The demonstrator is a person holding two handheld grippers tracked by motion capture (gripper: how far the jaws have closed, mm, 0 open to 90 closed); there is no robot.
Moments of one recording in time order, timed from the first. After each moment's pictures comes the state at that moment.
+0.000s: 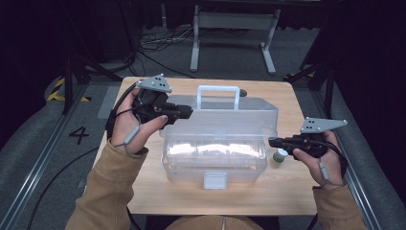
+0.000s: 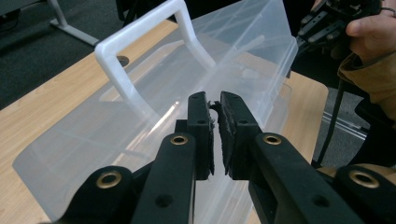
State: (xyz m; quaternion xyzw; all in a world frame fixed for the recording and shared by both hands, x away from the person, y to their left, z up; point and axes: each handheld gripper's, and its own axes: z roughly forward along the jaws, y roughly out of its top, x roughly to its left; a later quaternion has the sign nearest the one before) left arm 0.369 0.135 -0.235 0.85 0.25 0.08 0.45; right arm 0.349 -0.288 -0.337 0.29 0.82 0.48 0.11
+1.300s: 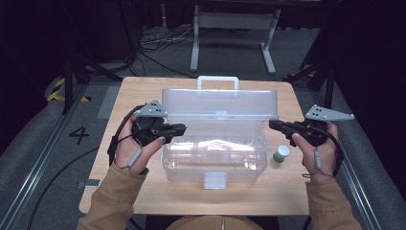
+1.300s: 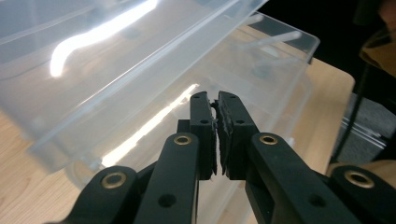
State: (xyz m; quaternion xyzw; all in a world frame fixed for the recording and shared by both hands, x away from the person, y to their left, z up) left arm 0.355 0.147 -0.295 0.84 0.30 0.10 0.45; right arm 0.366 -0.285 -0.326 0.34 0.75 0.55 0.16
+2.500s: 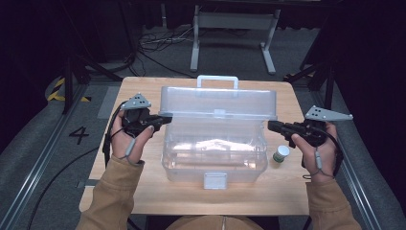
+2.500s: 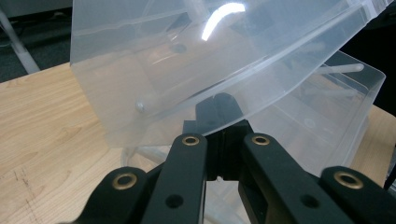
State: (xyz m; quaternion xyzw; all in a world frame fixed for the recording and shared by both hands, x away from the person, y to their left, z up) left arm 0.381 0.176 -0.314 0.79 0.36 0.13 0.49; right arm 0.367 -0.285 -0.331 0.35 0.75 0.55 0.13
